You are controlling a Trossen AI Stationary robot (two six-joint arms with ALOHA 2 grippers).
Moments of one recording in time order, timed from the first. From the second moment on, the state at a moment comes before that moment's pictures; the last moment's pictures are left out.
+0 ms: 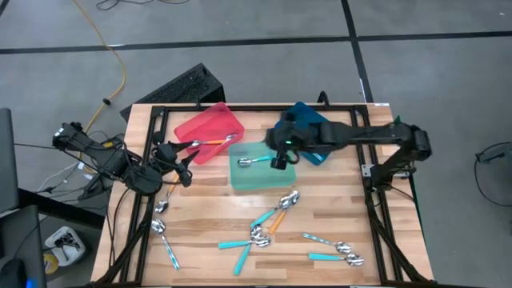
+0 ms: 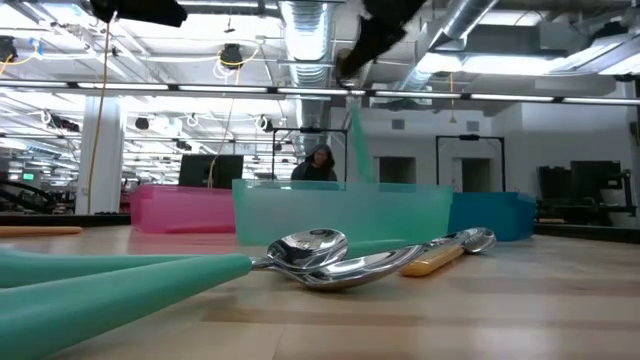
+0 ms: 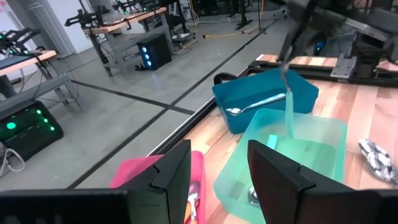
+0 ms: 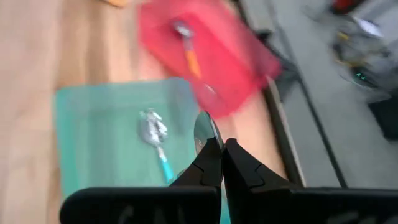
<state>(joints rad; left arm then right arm) -0.48 0.80 0.81 -0.64 -1.13 -0.40 -0.04 1.60 1.50 -0.65 0.36 -0.16</state>
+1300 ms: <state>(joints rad) -0.48 0.80 0.81 -0.76 -1.17 -0.46 -0.13 2.30 2.26 -1.17 -0.03 -0.53</state>
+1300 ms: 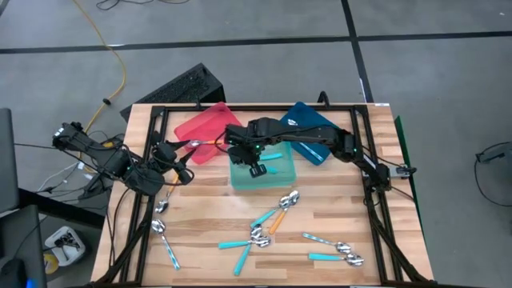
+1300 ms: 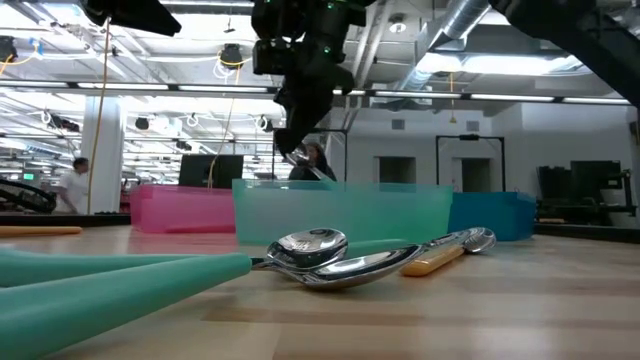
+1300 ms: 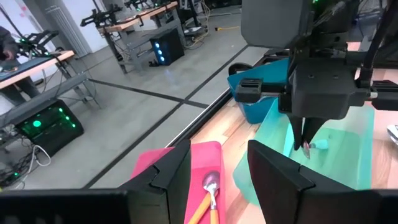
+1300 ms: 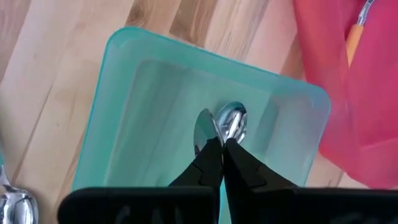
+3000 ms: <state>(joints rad) -0.48 0.80 0.81 -0.82 -1.18 -0.54 -0.16 2.38 2.05 -0.85 -0.05 -0.41</state>
